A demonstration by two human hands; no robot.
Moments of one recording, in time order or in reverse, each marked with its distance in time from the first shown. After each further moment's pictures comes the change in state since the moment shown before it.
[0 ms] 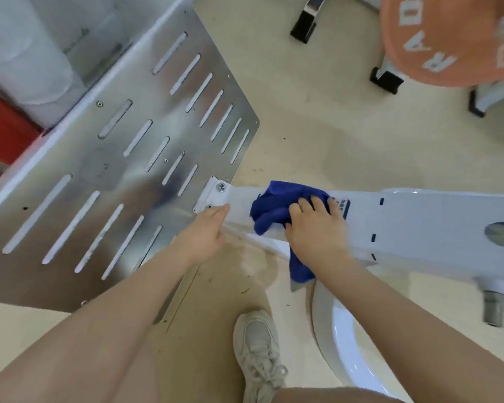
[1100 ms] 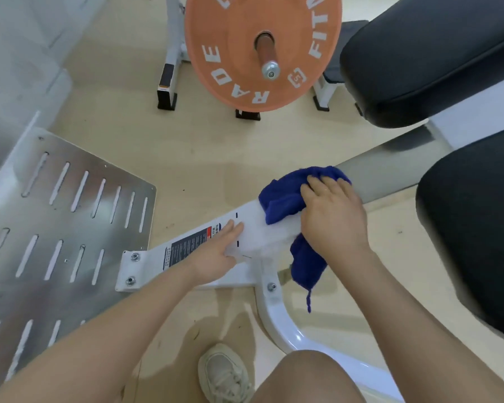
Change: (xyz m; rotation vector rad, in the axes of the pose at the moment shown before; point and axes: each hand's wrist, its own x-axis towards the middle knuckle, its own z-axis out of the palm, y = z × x) left_hand -0.005 0.207 0.003 -0.070 -0.346 0.316; right_hand -0.138 0.165 -0.058 0.081 0.492 0.521
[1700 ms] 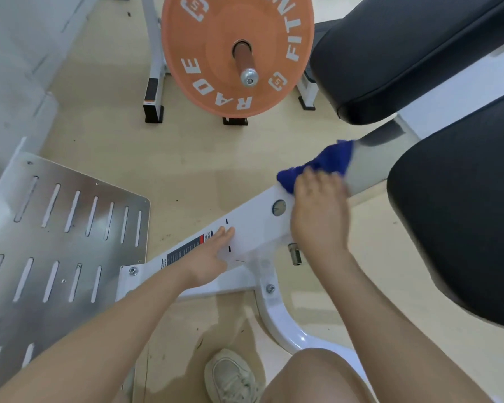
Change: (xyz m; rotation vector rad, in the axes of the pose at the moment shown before) left_hand -0.002 0.013 -0.009 0.064 -0.054 -0.054; right_hand 0.000 -0.002 0.003 -0.098 0.127 0.190
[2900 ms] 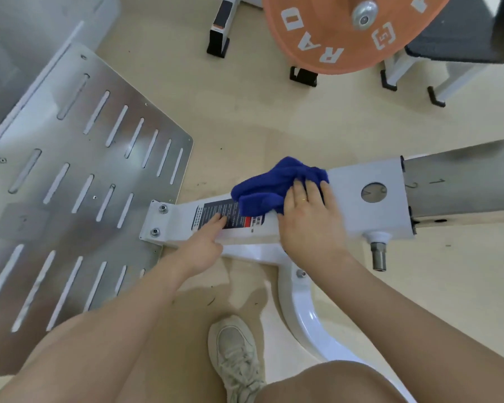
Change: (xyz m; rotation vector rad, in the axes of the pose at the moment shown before) left_hand 0.004 -0.120 0.030 -0.262 0.266 -0.203; right_hand -0.029 -0.101 0.039 -0.150 -0.410 -0.516
